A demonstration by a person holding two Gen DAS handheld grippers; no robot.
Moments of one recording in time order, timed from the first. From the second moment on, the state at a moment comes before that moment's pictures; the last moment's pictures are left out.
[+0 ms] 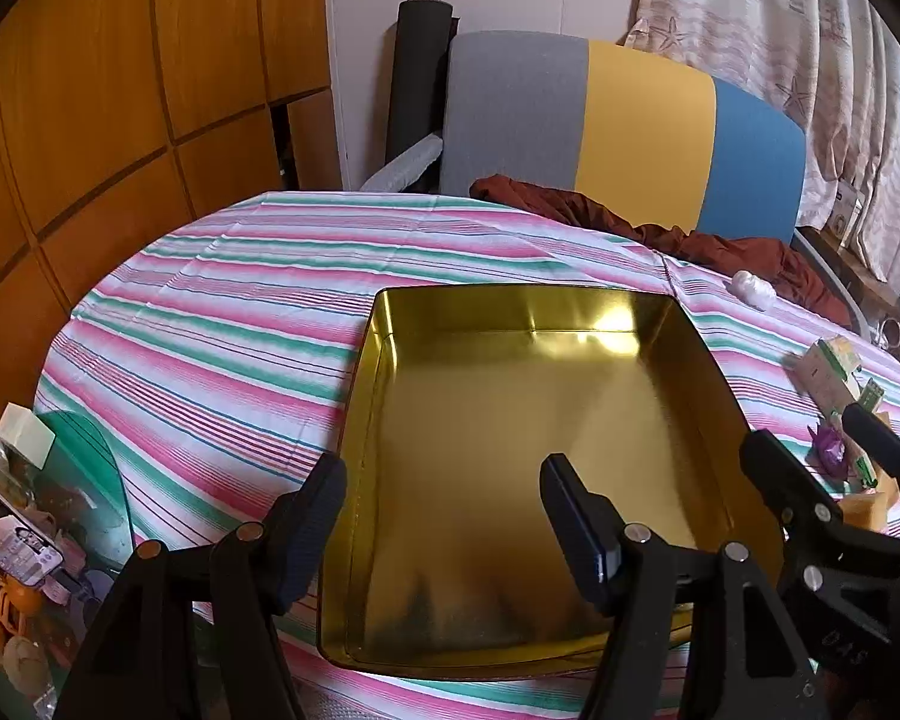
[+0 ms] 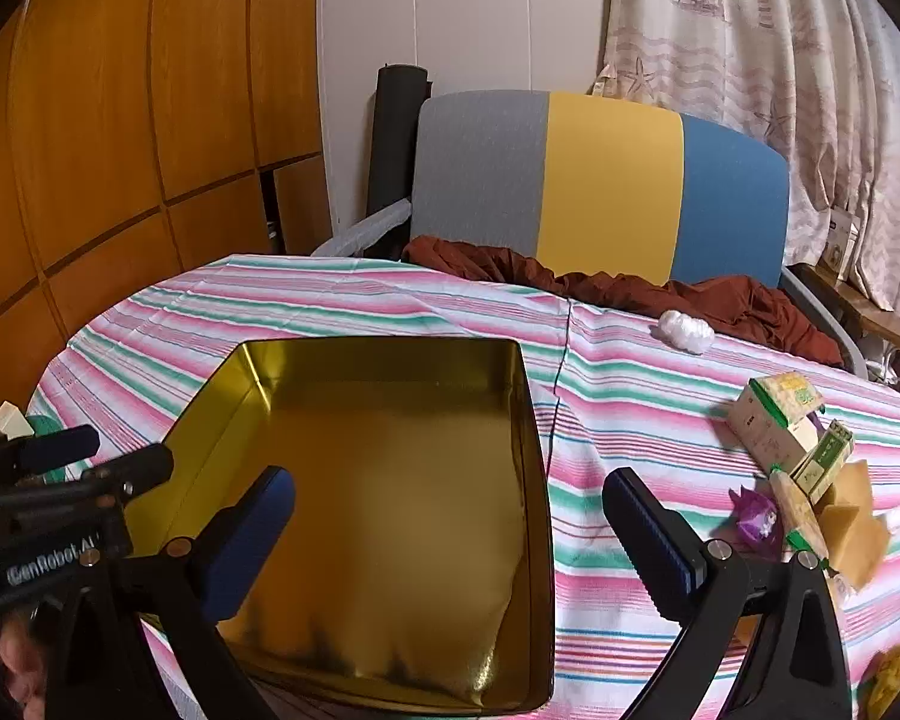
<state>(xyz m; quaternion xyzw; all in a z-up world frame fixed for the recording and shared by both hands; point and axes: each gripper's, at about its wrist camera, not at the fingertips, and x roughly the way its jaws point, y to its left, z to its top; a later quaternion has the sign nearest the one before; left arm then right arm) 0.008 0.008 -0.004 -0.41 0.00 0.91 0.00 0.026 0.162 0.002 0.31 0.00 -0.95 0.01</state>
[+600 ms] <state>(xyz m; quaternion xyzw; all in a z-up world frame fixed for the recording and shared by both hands) 0.015 0.008 0.001 -0.39 0.01 0.92 -0.01 0.022 0.166 0.000 0.32 -0.01 -0.95 -0.01</state>
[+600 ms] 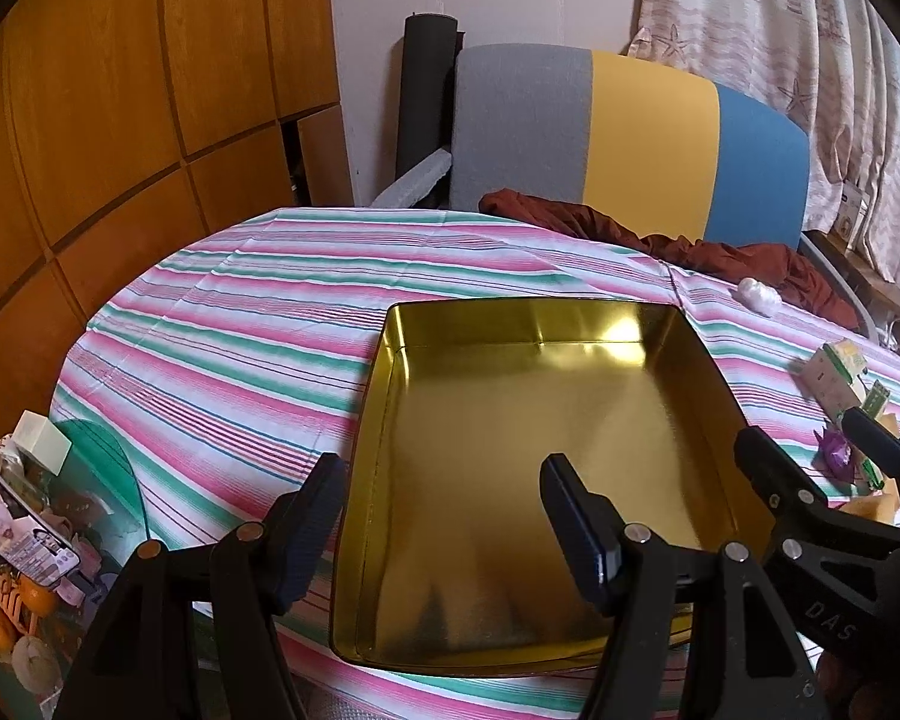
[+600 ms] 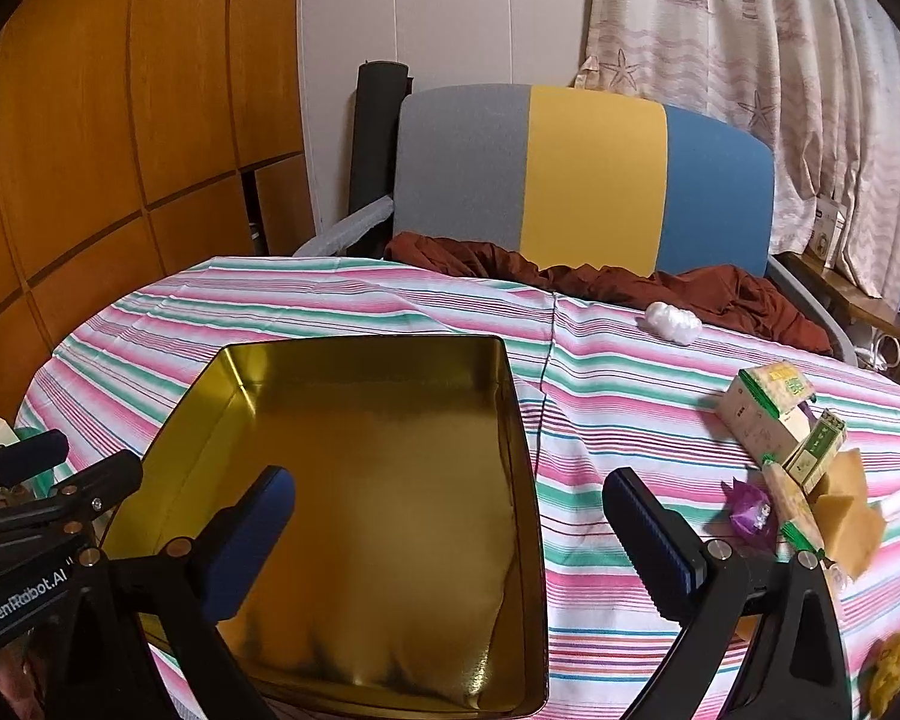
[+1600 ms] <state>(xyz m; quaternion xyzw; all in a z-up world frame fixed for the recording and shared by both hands) 0.014 0.032 -0.011 -0.41 -0.02 0.91 0.07 0.041 0.189 0.014 0.30 0.00 -0.95 -0.02</state>
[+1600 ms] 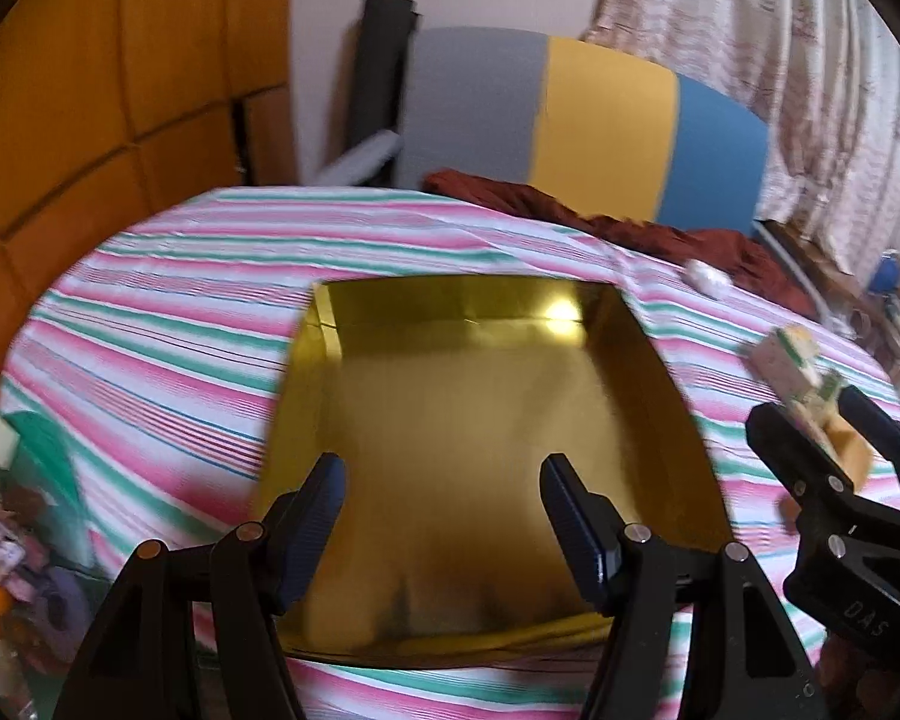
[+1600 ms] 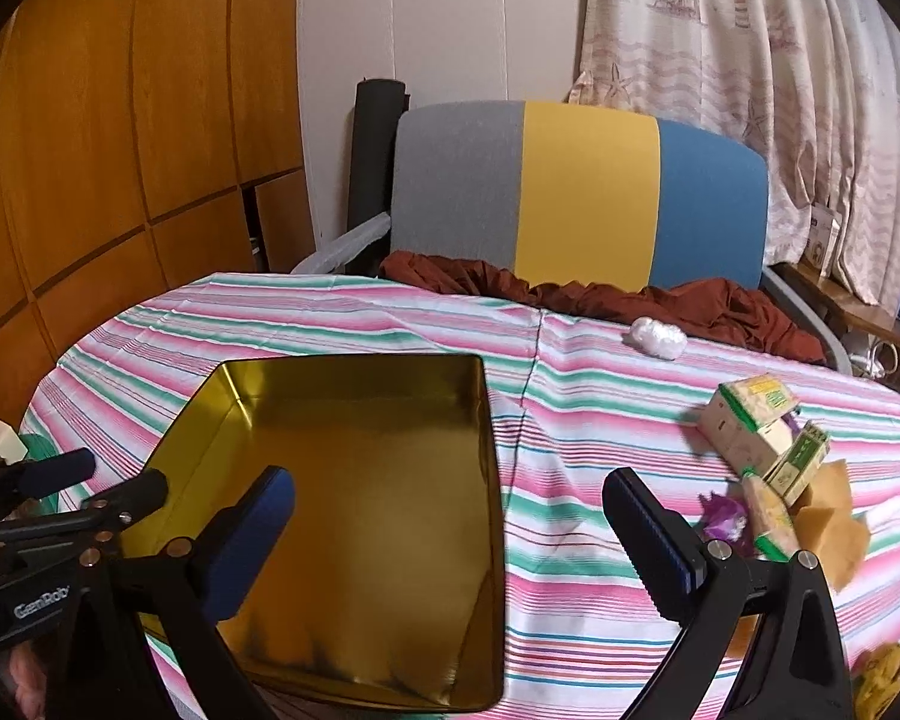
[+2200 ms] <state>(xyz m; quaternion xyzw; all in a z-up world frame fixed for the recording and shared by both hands) 0.044 0.200 -0.009 -0.41 0.07 0.84 0.34 0.142 0.410 -0.015 0.38 -0.03 -0.88 -0.29</state>
